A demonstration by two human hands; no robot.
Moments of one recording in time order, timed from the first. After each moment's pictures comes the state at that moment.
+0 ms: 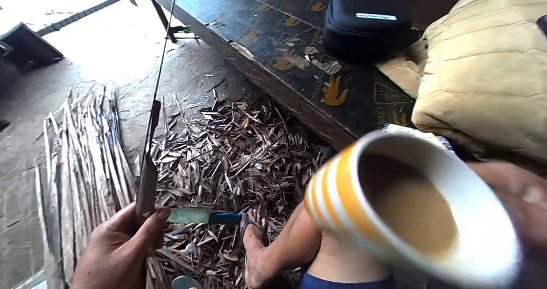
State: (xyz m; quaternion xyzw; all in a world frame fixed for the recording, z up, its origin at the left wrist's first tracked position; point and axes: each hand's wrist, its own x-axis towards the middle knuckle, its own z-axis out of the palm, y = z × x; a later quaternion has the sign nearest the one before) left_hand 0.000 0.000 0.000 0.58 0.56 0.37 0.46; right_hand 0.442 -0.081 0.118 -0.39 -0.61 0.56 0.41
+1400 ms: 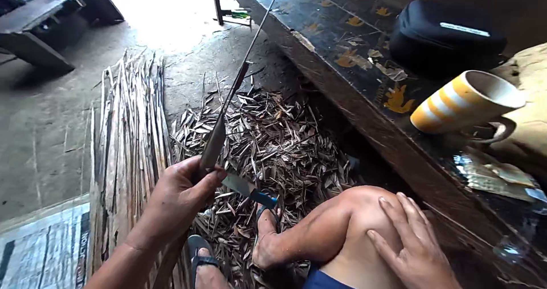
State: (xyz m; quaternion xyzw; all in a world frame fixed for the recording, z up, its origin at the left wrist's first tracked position) left_hand -0.006 -0.003 0.004 0.60 0.55 0.36 0.46; right_hand 0.426 -0.135 -0.080 -0.68 -0.71 0.04 0.17
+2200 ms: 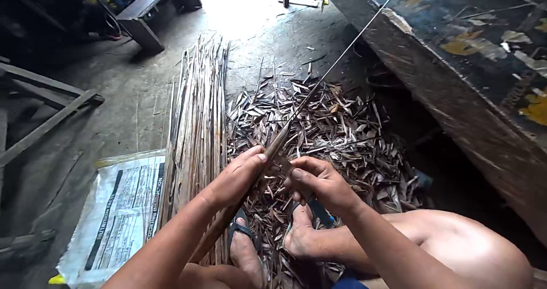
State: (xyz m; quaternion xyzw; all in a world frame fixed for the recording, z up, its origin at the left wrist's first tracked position) left_hand -0.026 -0.012 -0.012 0.52 0.53 0.27 0.61; right_hand 0.208 0.017 -0.083 -0.23 -0.47 0.78 0.34
